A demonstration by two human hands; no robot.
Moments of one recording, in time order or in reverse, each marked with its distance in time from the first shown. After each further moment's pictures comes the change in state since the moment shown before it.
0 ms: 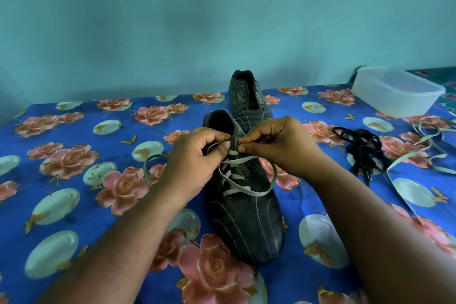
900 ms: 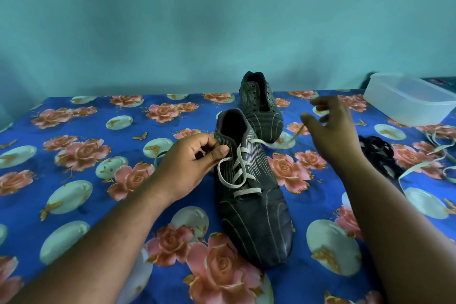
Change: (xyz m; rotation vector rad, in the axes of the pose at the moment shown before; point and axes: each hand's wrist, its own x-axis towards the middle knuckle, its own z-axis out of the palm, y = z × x) left_hand -0.008 -0.015 -0.027 -0.052 -0.138 -0.042; right_hand 0.008 0.042 -0.048 -0.333 0.535 0.249
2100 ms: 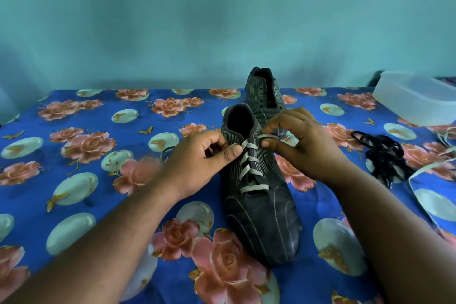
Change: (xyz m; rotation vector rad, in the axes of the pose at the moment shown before) left_hand 0.000 -0.009 0.003 0.088 0.011 0.061; right_hand -0.025 -0.024 0.025 -0.077 -0.363 -0.657
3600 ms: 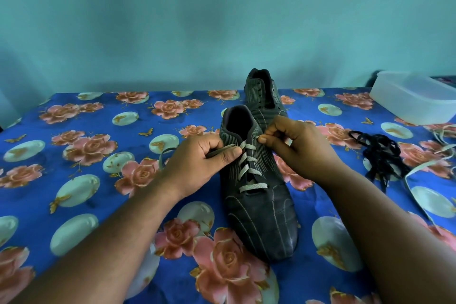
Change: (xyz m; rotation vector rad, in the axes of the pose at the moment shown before) left_hand 0.002 -0.003 0.000 -0.024 -0.028 0.054; right_hand -0.002 -0.002 0.008 0.059 0.024 0.067
